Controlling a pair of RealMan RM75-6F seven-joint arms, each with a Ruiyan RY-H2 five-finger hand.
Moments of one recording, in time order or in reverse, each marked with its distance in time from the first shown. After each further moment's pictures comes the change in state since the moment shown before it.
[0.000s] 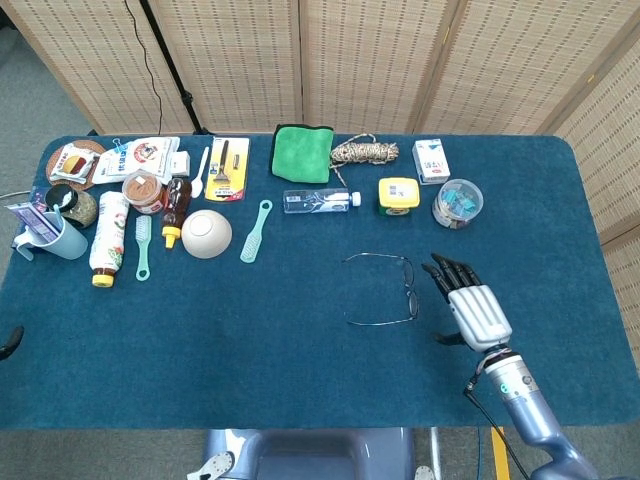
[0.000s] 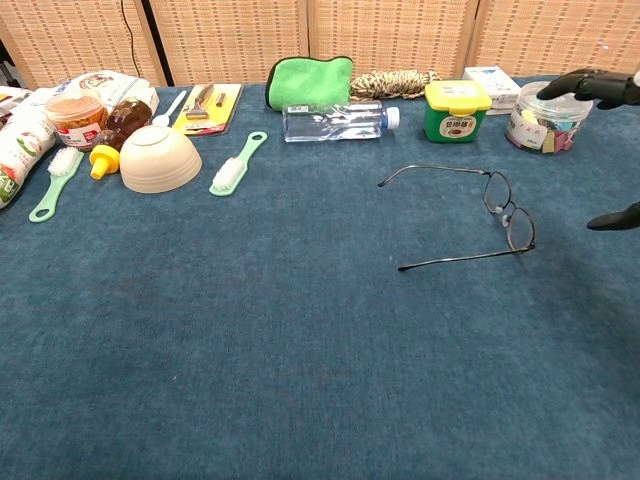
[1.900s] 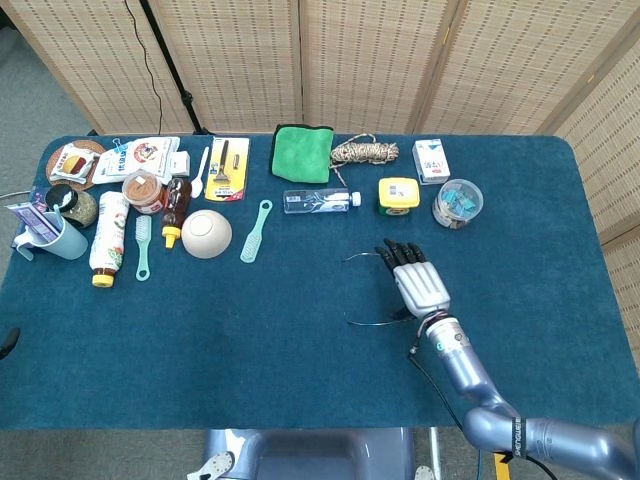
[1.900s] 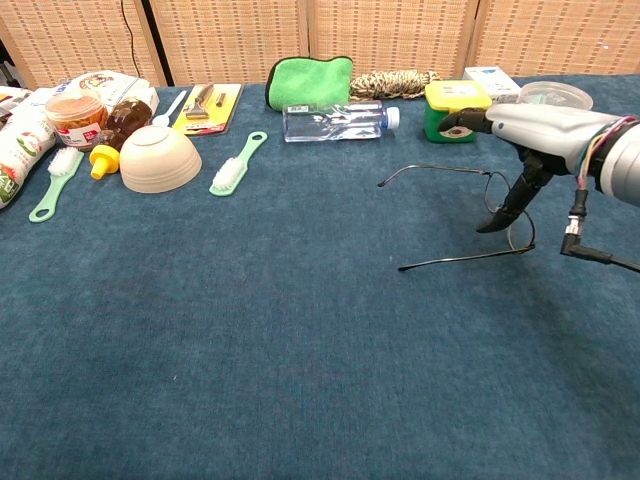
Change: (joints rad) left arm -0.005 -0.005 0.009 0.047 -0.026 -0.028 -0.041; right arm 0.260 -0.246 0.081 0.191 0.374 -0.154 -0.236
